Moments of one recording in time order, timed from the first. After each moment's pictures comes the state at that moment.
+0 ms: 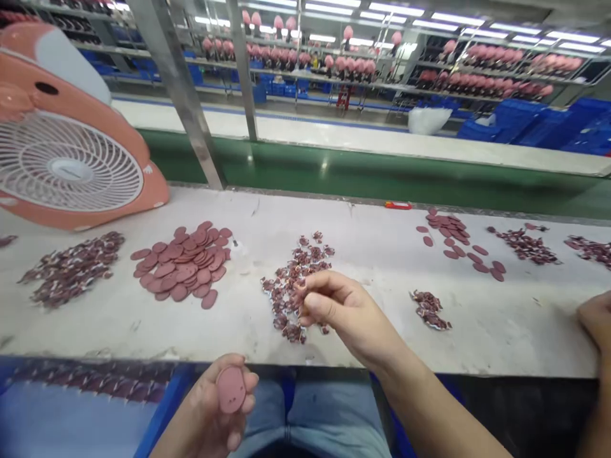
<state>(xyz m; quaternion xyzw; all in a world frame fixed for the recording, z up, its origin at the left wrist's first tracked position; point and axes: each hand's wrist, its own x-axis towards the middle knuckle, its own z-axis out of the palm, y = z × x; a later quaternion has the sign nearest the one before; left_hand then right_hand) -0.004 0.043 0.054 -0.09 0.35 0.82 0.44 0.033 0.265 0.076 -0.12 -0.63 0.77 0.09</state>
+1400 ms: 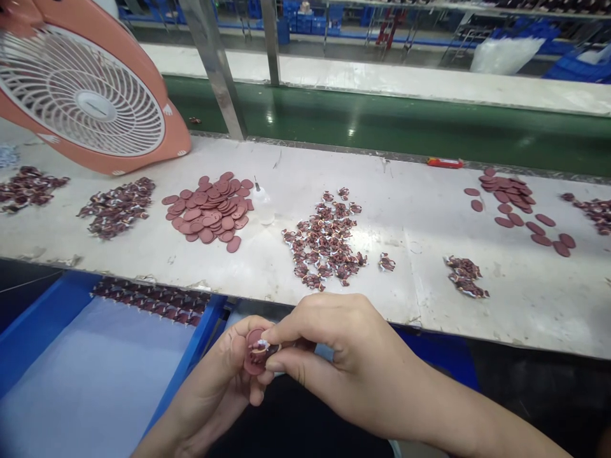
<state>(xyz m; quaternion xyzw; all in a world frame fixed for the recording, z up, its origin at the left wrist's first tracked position) 0.020 0.035 0.046 -0.07 0.35 0.80 0.49 0.070 0.215 0.104 0.11 -0.84 0.53 0.02</state>
